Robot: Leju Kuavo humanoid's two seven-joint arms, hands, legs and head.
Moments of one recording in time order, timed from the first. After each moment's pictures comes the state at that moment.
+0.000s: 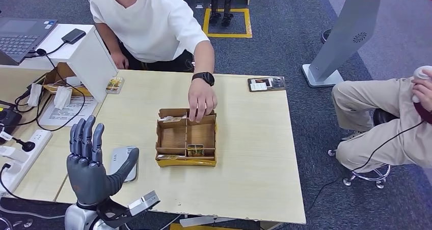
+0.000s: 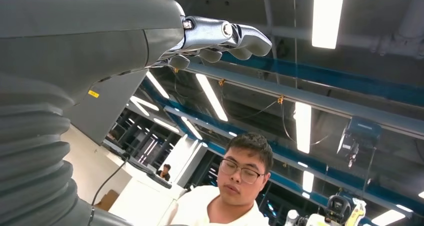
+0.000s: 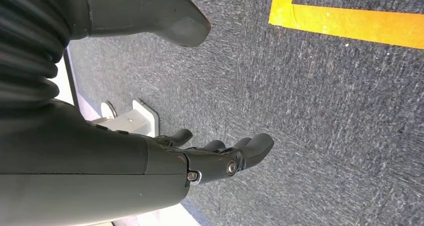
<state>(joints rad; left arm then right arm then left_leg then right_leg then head) 0.10 -0.28 -0.01 -1.78 -1.13 0.70 -0.70 -0.10 0.00 1.45 -0.11 -1.06 -0.55 0.05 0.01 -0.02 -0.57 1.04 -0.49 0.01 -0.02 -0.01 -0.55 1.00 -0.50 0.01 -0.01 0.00</state>
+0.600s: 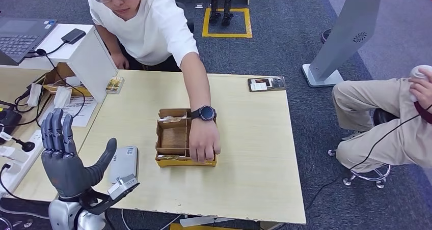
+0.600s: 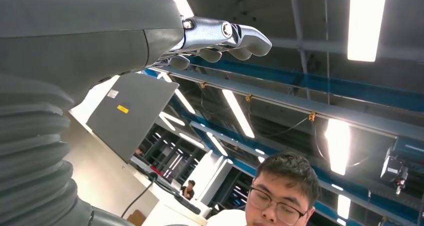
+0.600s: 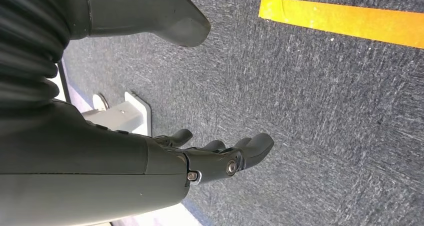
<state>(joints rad) 0.03 -0.27 0.13 -1.75 -1.07 0.70 -0.70 -0.13 0.00 1.48 -0.11 -1.05 -0.55 0.06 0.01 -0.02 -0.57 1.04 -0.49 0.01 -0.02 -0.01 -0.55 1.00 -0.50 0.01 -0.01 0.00</state>
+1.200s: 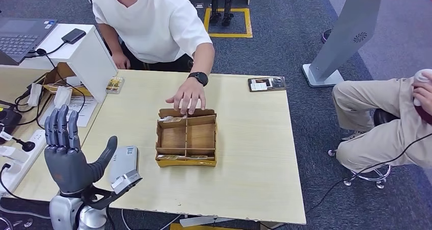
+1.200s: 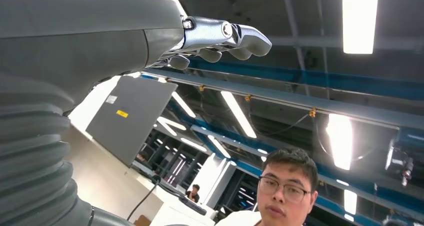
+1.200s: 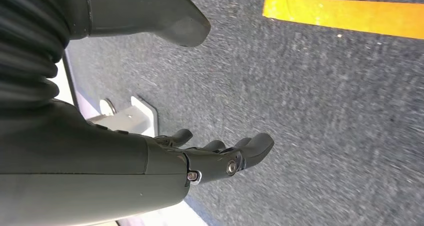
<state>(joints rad) 0.00 -0.28 0.15 -1.73 -1.14 0.70 -0.70 -0.13 0.00 1.48 -0.11 -1.10 -0.56 0.08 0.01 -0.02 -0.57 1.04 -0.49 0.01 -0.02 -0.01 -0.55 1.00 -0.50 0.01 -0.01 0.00</state>
